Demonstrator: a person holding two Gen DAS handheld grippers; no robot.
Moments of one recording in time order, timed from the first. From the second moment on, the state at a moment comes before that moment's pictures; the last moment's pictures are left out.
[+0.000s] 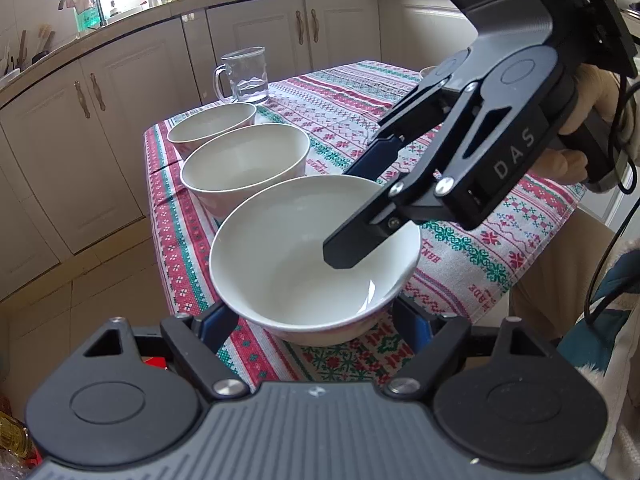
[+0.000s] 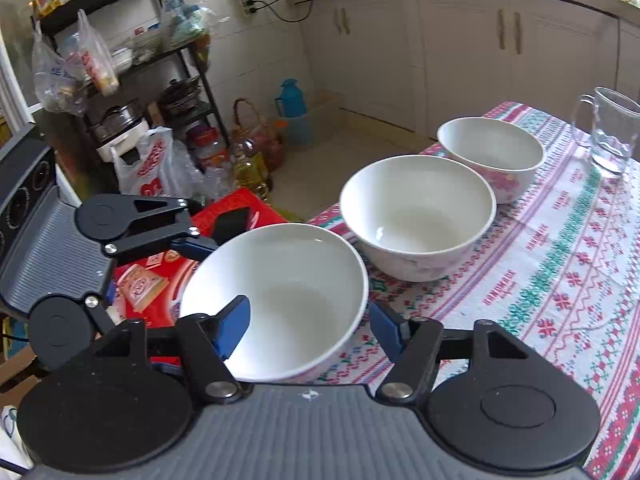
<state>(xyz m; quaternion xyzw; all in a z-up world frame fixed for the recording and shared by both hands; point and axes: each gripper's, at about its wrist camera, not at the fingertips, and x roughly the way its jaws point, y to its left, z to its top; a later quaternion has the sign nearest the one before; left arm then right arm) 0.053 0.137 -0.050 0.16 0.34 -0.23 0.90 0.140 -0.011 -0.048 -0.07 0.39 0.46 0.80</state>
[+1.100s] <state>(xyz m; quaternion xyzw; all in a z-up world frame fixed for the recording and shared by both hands) 0.099 0.058 -0.041 0.18 0.32 -0.32 0.87 0.136 -0.093 -0.033 -0.05 0.37 0.37 0.85</state>
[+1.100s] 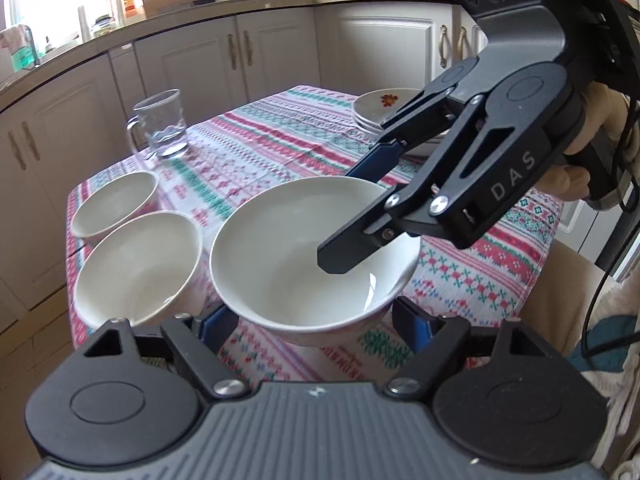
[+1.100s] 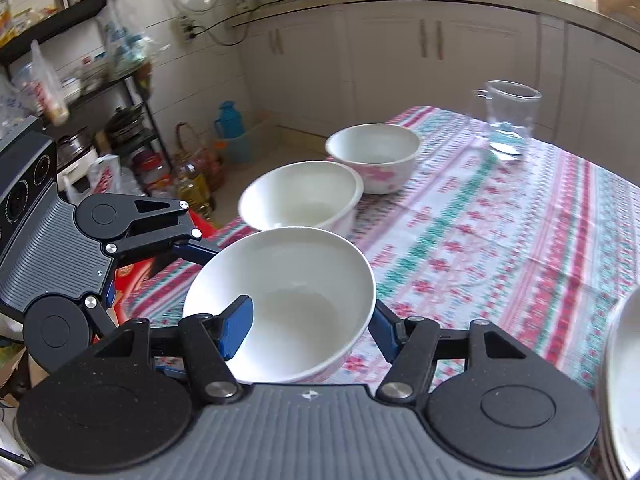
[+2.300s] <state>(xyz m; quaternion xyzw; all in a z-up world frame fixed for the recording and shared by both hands) 0.118 0.018 -0.055 0.19 0.31 -0.36 0.86 0.143 -0.148 -0.050 -0.02 0.38 0.32 0.87</state>
